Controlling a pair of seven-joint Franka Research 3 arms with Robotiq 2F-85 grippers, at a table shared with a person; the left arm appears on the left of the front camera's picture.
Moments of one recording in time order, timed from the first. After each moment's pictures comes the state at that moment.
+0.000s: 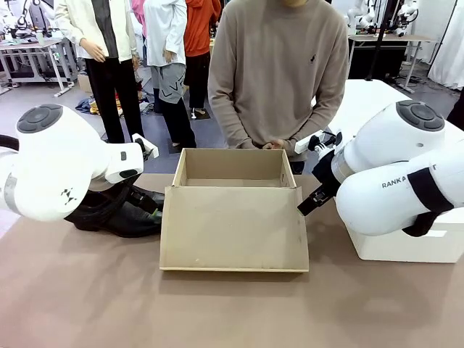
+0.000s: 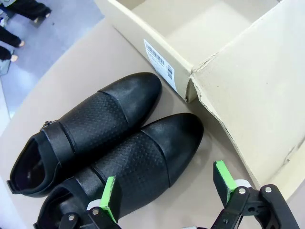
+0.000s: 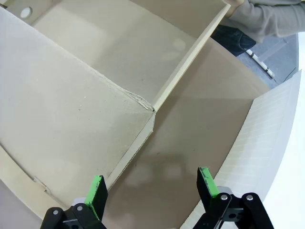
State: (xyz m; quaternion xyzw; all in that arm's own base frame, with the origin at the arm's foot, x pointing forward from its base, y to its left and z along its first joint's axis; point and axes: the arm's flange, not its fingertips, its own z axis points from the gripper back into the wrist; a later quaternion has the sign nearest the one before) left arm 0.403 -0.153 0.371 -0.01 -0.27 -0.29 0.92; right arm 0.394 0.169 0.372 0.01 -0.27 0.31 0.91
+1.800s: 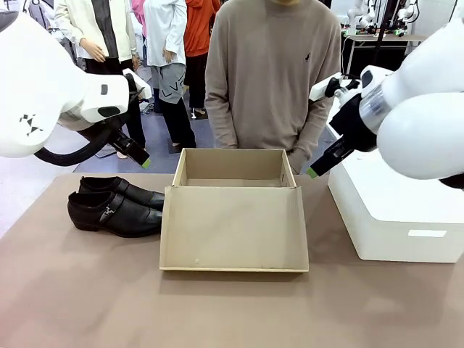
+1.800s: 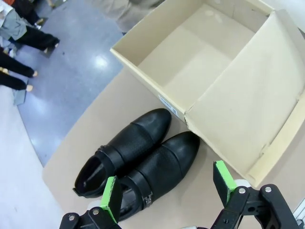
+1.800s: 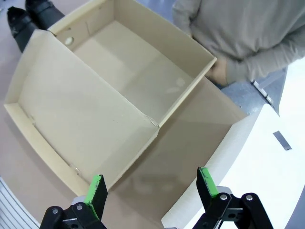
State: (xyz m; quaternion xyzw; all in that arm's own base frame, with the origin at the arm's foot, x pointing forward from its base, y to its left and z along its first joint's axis) left arm 0.386 -0.156 0.509 0.00 -0.31 -0.35 0.88; right arm 0.359 0.161 0.499 0.04 -0.31 0.36 0.88
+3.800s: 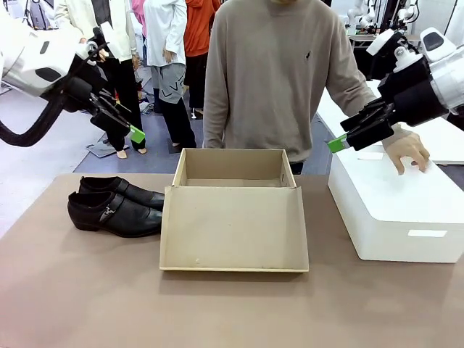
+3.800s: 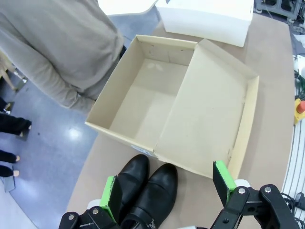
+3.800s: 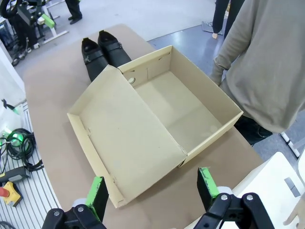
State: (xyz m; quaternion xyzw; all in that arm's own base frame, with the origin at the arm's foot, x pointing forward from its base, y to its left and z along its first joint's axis) left arm 0.368 -0.129 0.572 -0.11 -0.37 -0.50 0.77; right arm 0.338 0.104 0.551 0.19 -0.37 0.44 0.79
